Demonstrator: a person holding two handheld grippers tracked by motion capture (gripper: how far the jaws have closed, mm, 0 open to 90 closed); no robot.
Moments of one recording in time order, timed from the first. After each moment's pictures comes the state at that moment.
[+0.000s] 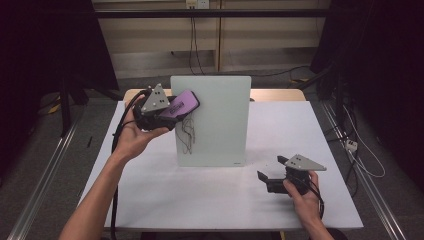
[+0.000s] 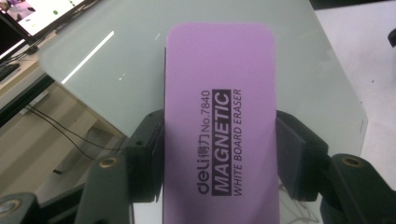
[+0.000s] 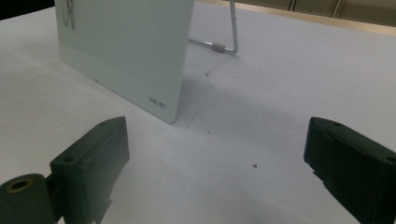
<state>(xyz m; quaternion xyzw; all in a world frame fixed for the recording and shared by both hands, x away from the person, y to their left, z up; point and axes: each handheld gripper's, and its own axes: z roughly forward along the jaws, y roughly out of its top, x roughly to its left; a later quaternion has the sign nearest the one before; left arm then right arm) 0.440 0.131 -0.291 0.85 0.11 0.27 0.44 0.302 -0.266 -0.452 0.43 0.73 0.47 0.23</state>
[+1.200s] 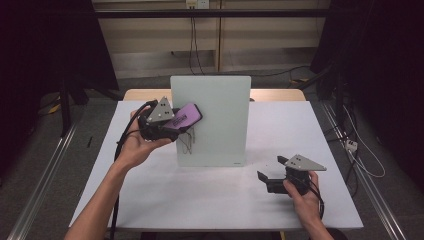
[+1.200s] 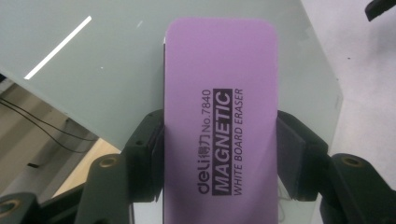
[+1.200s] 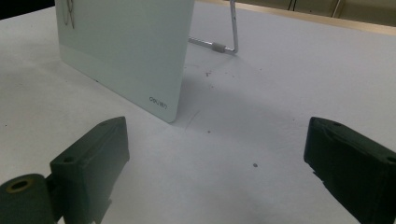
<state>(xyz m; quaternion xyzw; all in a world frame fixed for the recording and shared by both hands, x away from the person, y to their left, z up) 0.432 0.126 -0.321 0.87 0.11 0.23 0.42 0.302 -0.266 -0.452 0.43 0.73 0.47 0.24</state>
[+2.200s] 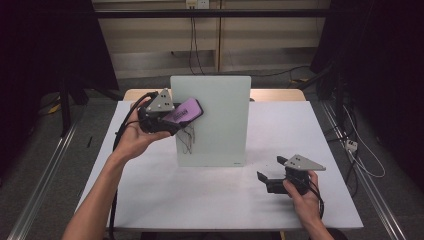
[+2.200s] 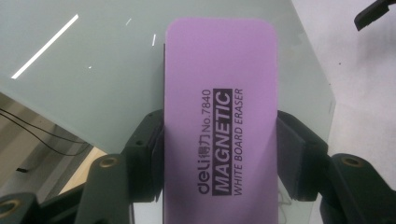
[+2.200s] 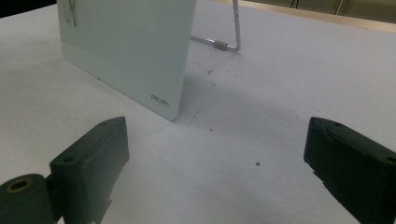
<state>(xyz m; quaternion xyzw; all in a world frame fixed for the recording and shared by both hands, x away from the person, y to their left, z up) 0.442 0.124 -0.305 0.88 0.10 0.22 0.42 0.302 -0.266 -0.452 0.43 0.74 0.47 0.23</state>
